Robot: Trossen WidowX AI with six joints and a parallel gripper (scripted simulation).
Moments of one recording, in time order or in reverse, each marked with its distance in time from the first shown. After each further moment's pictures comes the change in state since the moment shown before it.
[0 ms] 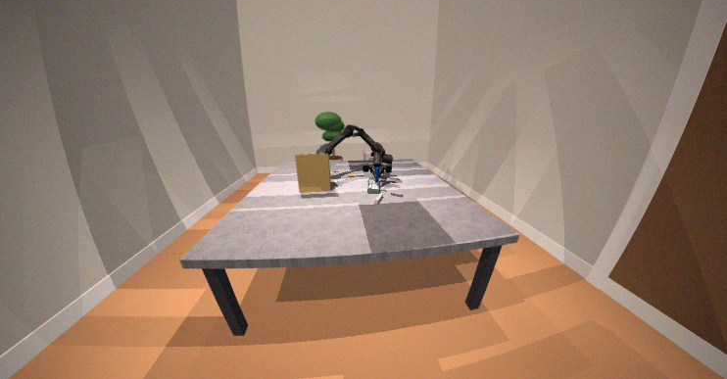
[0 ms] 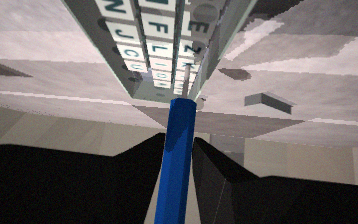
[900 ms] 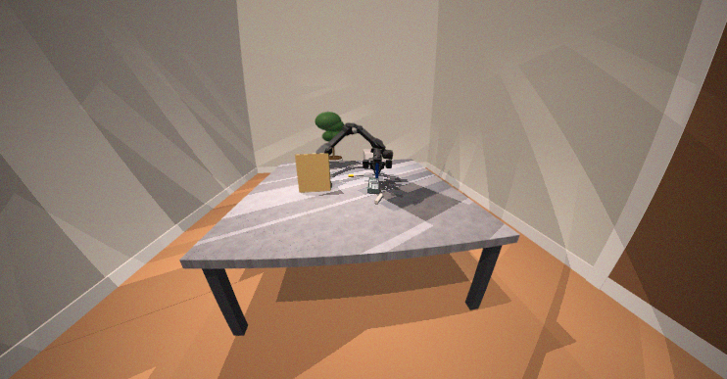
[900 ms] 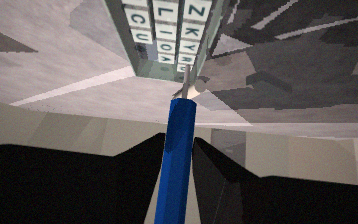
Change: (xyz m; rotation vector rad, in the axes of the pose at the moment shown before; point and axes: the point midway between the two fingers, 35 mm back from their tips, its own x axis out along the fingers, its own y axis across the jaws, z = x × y) arm -0.012 0.001 -0.025 0.011 -0.008 0.003
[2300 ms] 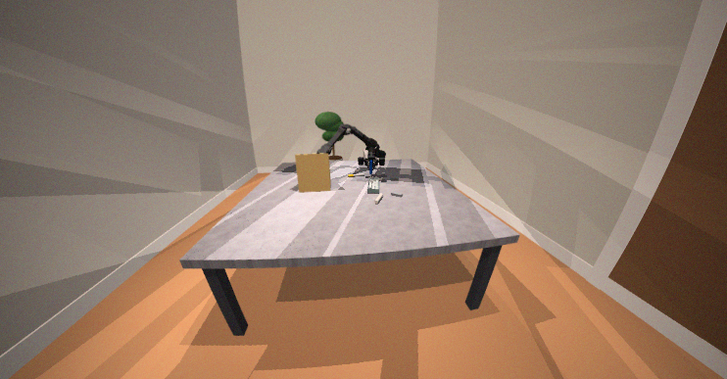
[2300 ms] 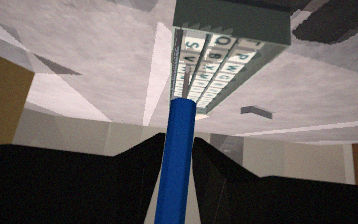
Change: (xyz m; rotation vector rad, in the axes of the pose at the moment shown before) arm -0.088 0.042 0.063 -0.013 0.003 -0.005
